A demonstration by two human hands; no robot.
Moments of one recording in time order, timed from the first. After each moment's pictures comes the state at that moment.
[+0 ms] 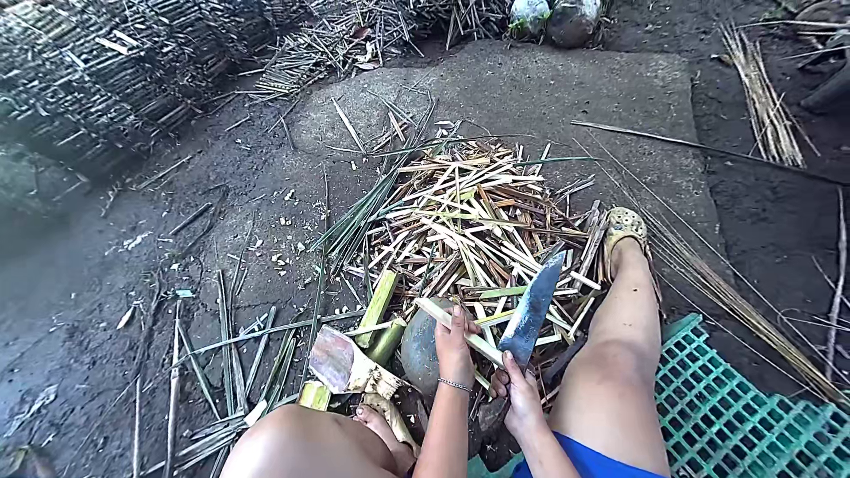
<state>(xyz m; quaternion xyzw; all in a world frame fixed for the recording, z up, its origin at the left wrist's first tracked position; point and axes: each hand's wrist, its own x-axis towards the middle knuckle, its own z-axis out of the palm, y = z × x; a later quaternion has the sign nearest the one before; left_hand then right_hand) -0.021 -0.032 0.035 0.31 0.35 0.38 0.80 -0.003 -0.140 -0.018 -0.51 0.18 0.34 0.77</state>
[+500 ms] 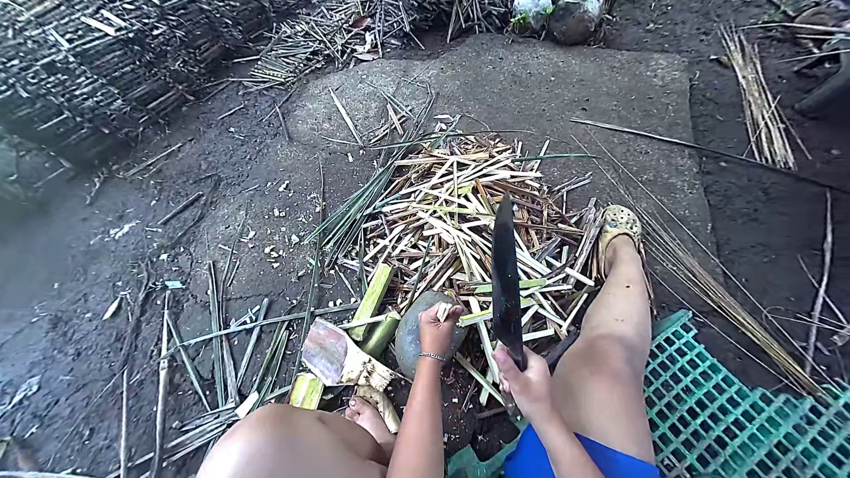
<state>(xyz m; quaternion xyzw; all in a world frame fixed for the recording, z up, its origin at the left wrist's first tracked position) -0.029 0.007 -0.042 0.65 0.30 0.37 0.58 0.013 -0.158 0.019 -0.70 -0.16 0.27 0.64</state>
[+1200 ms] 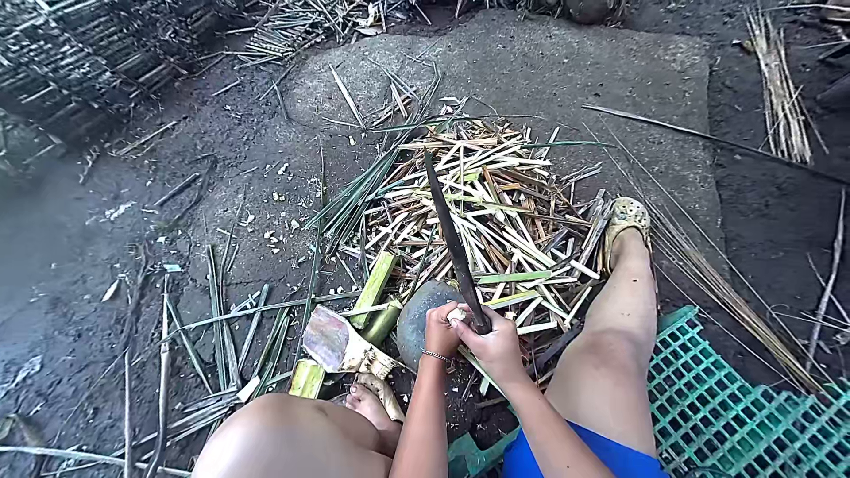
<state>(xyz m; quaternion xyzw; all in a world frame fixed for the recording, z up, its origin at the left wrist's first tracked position) -0.042 -0.004 -0.027 0.75 0.26 0.34 0.50 0.013 -0.093 0.032 -0.74 -0.30 0.16 0.58</state>
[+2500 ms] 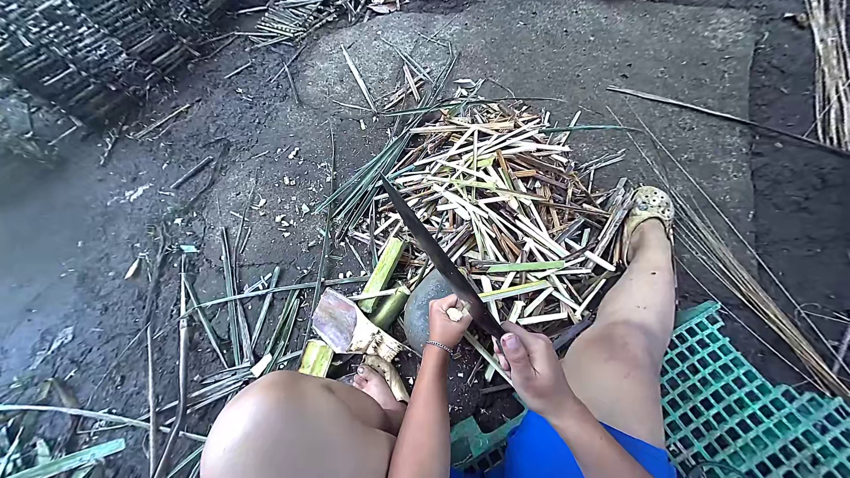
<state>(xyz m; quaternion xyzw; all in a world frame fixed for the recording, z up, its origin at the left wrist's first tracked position) -0.051 -0.005 -0.046 0.67 0.26 0.34 0.60 0.011 -0.144 0.062 -0.72 -0.42 0.21 0.52</state>
